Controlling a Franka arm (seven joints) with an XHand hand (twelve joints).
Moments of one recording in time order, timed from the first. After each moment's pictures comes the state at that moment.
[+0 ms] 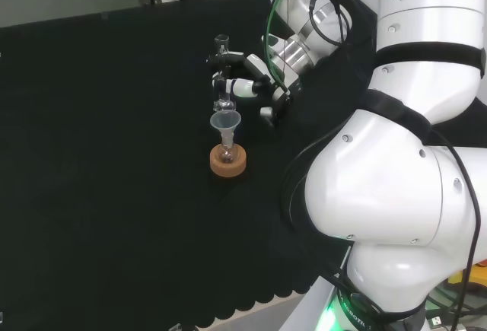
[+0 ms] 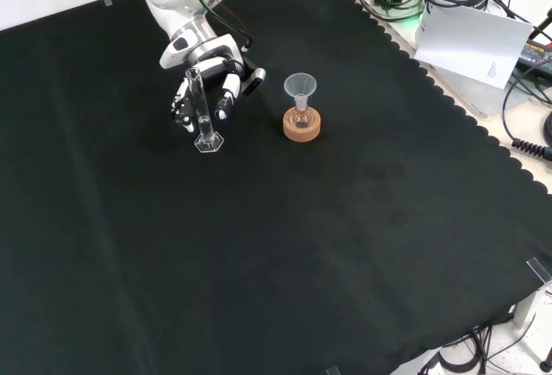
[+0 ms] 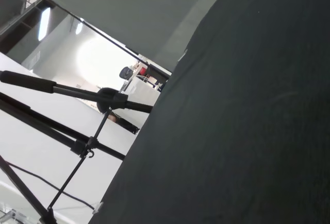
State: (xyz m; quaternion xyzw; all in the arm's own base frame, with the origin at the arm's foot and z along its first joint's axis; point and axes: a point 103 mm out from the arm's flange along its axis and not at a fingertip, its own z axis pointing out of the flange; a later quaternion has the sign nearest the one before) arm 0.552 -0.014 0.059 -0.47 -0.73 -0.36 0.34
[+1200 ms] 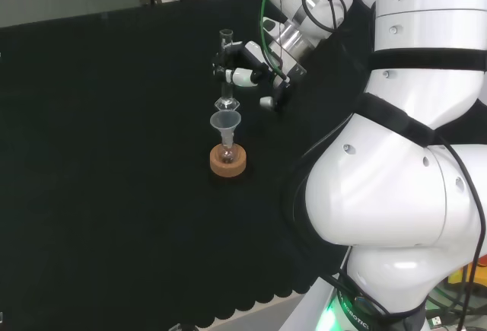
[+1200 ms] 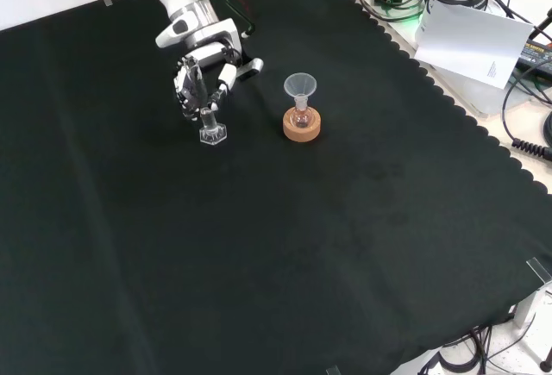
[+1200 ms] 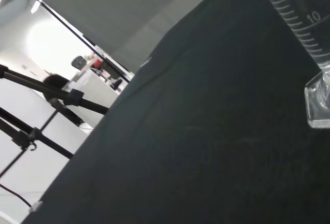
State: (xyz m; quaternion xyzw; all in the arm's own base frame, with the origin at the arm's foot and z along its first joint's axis) arm 0.556 -0.023 0.090 -0.52 -0.76 -0.30 0.26
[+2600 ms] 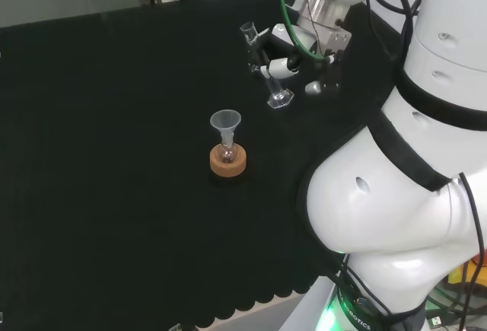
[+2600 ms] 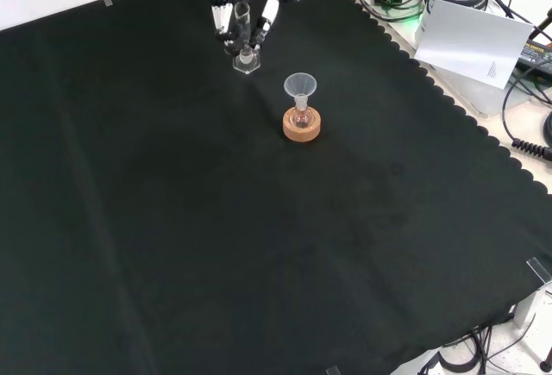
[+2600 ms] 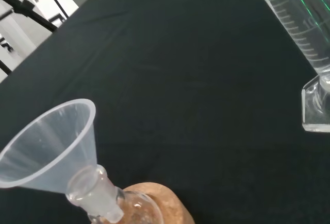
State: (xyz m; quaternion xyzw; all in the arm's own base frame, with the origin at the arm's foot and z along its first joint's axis) arm 0.439 -0.069 0.191 -0.57 -0.80 -0.12 0.17
